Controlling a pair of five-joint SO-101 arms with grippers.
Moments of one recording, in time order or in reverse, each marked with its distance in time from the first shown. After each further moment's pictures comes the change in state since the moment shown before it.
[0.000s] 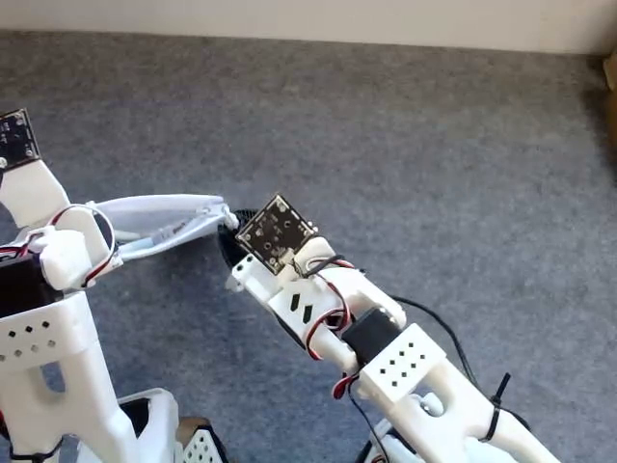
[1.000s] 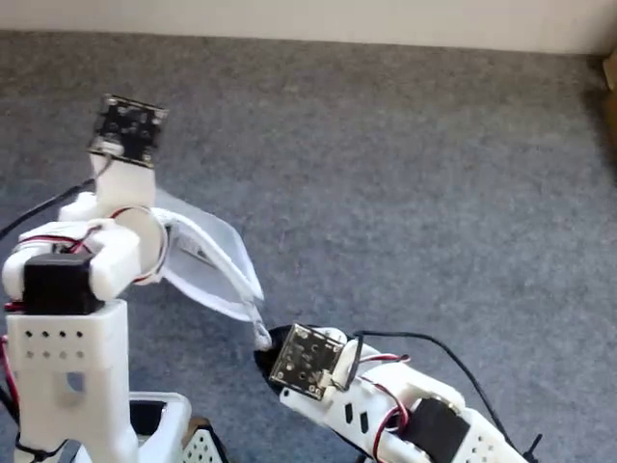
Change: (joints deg) left arm 21.5 -0.4 -2.8 -0.3 -22.2; right arm -13.0 -48.8 19.2 44.7 3.3
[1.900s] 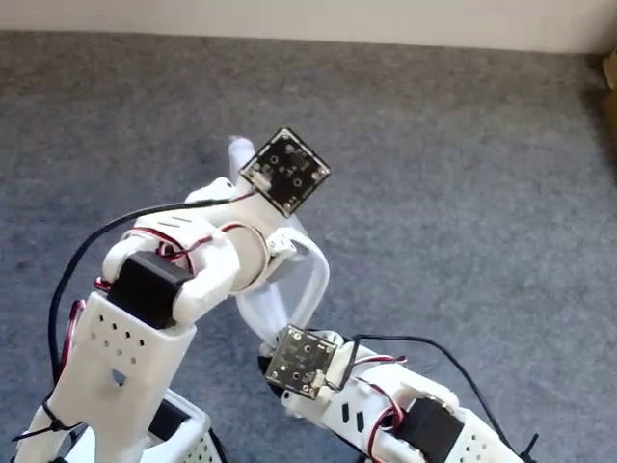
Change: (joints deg) left arm 30.0 0.0 0.5 -8.7 -4.4; right arm 0.4 -2.3 1.9 -0.4 0.6
